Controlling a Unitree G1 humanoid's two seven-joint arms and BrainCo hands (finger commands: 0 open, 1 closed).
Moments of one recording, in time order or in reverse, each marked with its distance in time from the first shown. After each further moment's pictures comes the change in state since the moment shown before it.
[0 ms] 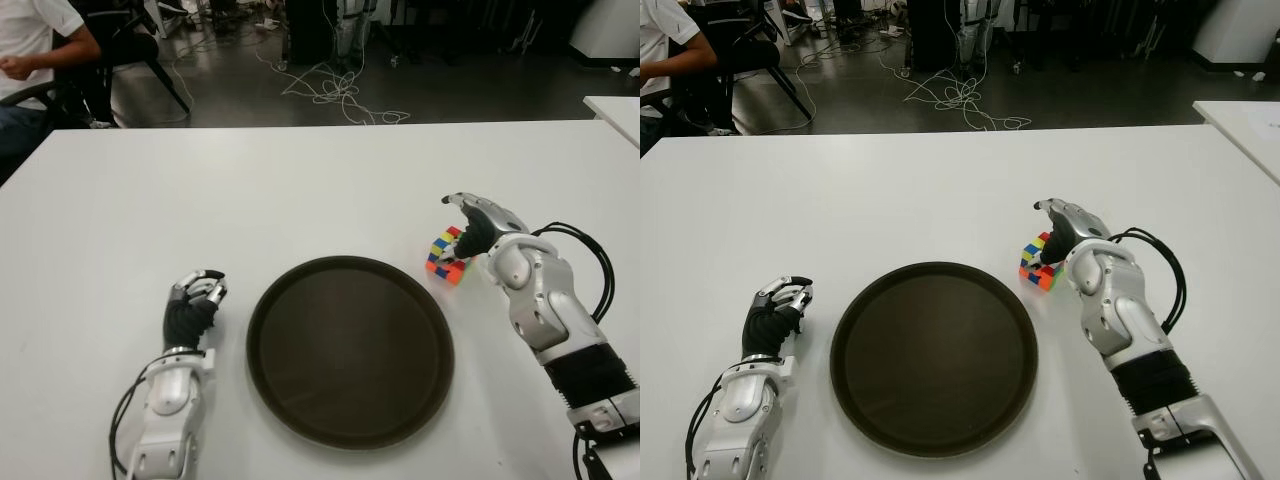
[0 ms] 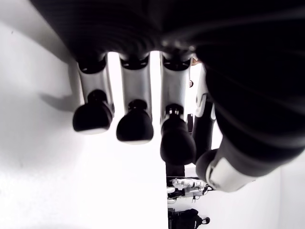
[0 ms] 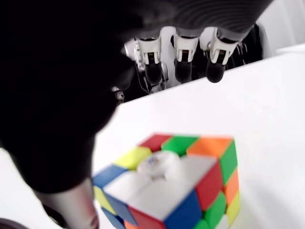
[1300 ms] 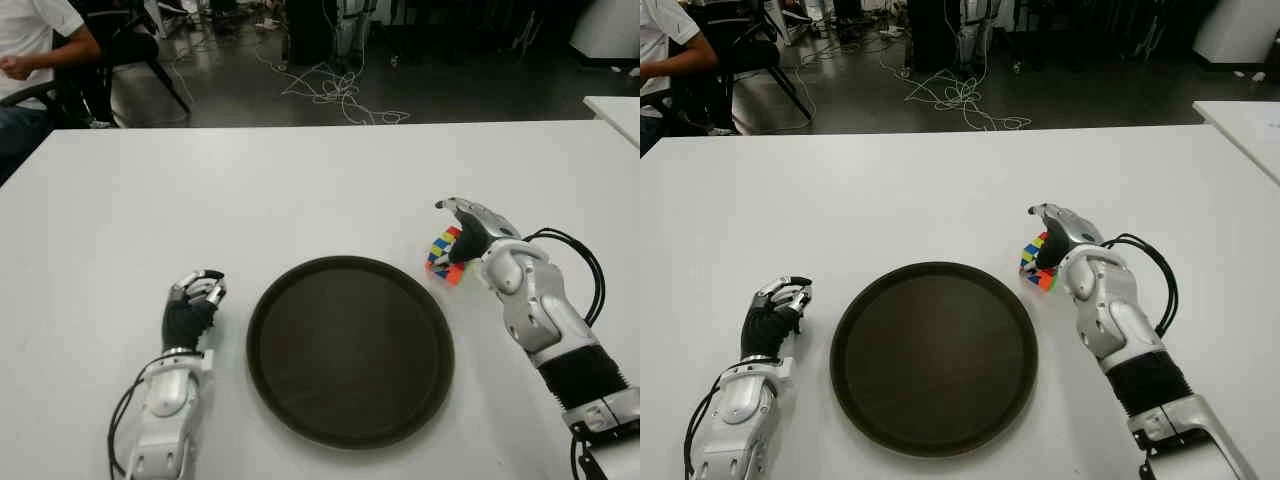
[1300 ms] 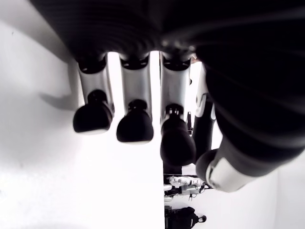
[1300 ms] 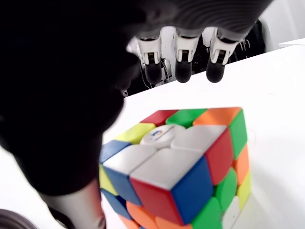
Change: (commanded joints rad) left arm -0.001 0.005 0.003 0.007 -0.007 -0.012 -0.003; right arm 0.002 0.008 0.025 0.031 0.009 -0.019 -0.030
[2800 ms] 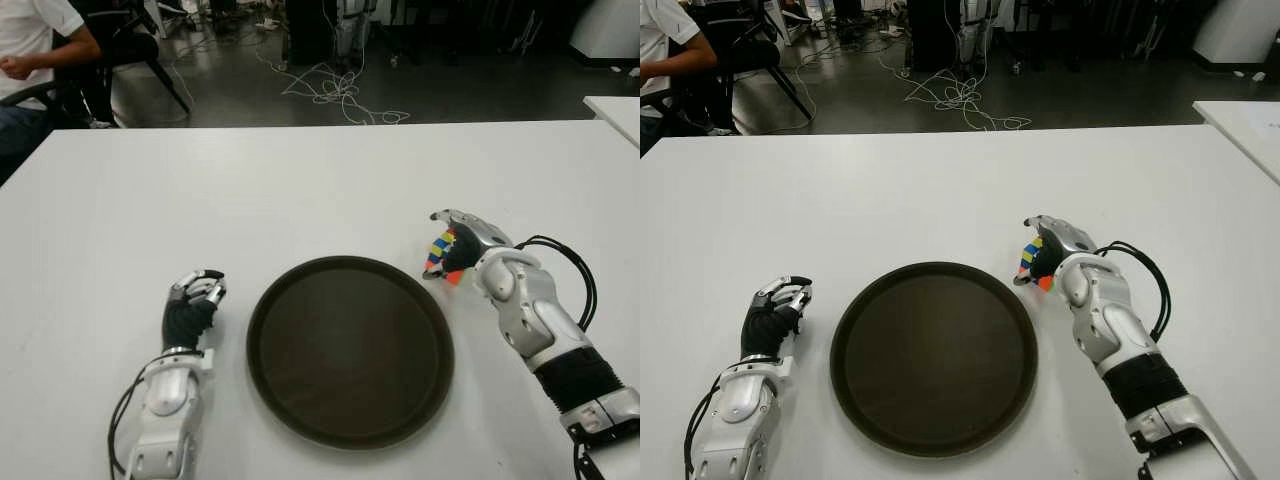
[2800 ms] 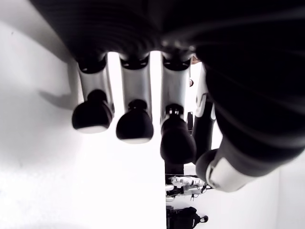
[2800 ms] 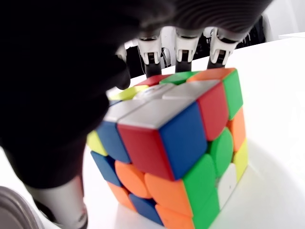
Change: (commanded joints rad) left arm -0.003 -0.007 0.008 -0.009 -0.009 0.013 0.005; right arm 0.006 -0.001 0.039 0.054 -0.001 -0.005 0.005
